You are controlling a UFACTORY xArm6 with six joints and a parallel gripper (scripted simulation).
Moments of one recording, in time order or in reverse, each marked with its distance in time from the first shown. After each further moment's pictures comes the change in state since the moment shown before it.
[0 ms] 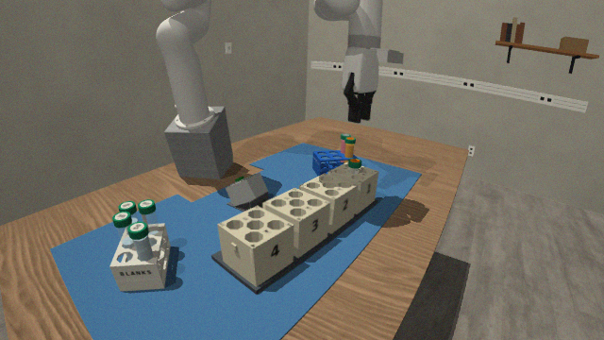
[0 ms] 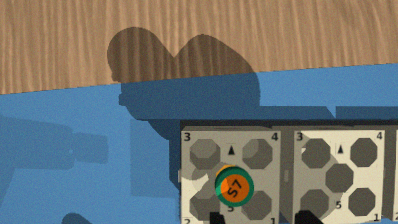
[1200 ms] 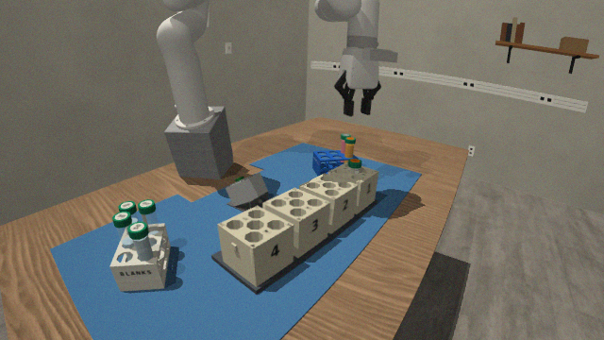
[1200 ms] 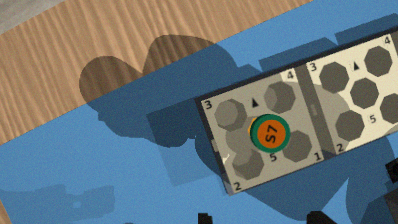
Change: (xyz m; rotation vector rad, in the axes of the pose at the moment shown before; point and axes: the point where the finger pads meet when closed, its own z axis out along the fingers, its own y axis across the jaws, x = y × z) arm -0.032 -0.044 -0.002 0.010 -0.017 0.347
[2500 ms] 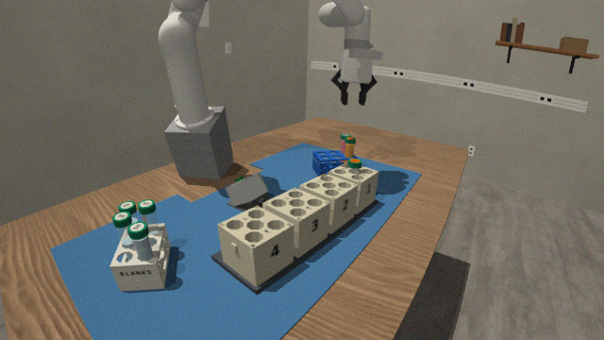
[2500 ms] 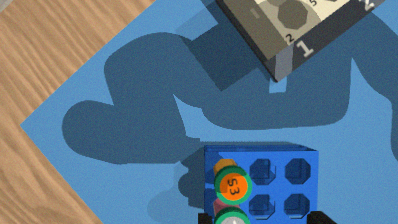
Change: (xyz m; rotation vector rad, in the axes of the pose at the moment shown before) arm -0.126 -0.091 0.003 -0.005 0.019 0.294
